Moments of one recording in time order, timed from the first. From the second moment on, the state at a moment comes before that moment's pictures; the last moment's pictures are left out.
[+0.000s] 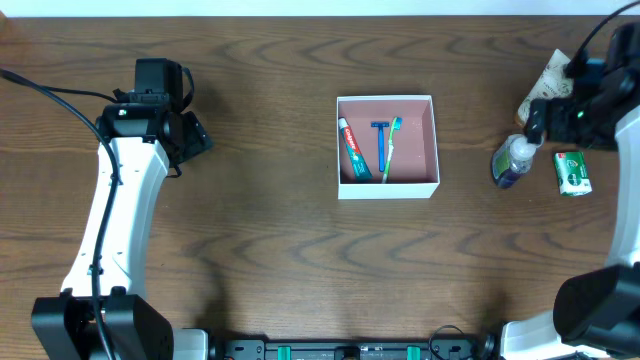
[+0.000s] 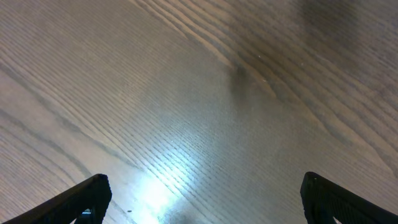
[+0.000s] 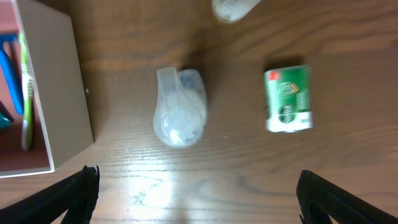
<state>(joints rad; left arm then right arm) 0.01 1.56 1.36 -1.06 -0.32 -0.51 -0.26 1.69 1.68 -1.28 -0.05 -0.12</state>
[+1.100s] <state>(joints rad) 0.01 1.56 1.36 -1.06 -0.32 -0.51 -0.26 1.69 1.45 -0.92 -0.15 -0.17</state>
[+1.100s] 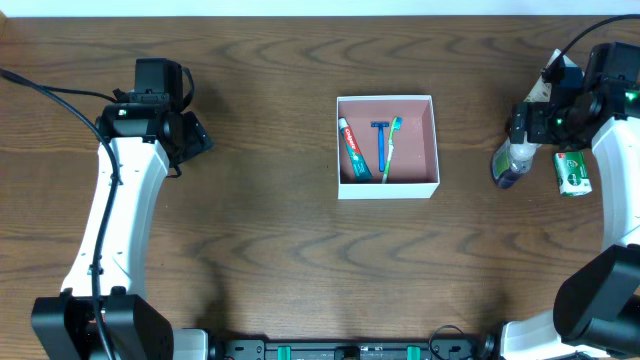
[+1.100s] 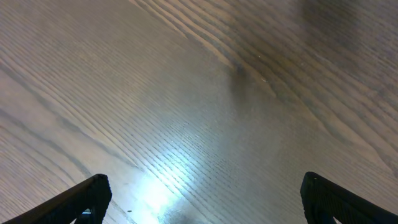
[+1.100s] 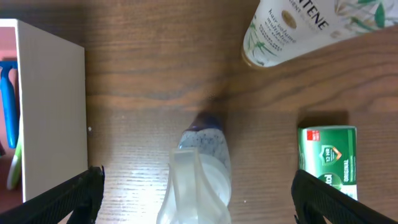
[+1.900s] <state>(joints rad) 0.01 1.56 1.36 -1.06 -0.32 -0.51 -0.25 1.71 1.40 -0.85 -0.15 -0.19</state>
